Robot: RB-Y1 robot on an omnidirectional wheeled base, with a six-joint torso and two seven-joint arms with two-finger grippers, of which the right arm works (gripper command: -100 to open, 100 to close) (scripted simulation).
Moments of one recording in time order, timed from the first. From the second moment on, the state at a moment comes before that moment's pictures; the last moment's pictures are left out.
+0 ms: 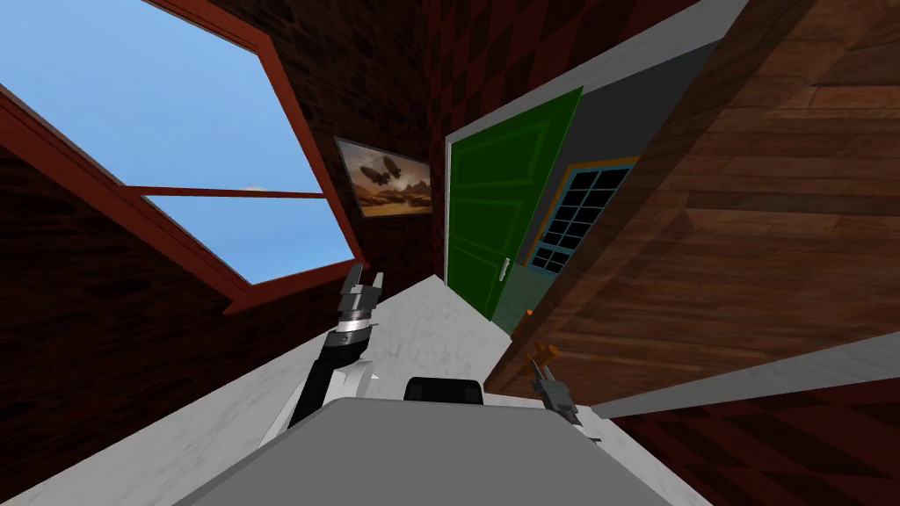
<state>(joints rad) 0.34 -0.63 0.63 -0.92 -0.78 -1.18 -1.60</state>
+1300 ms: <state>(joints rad) 0.32 -0.66 0.70 -0.83 -0.75 -1.26 -1.67</state>
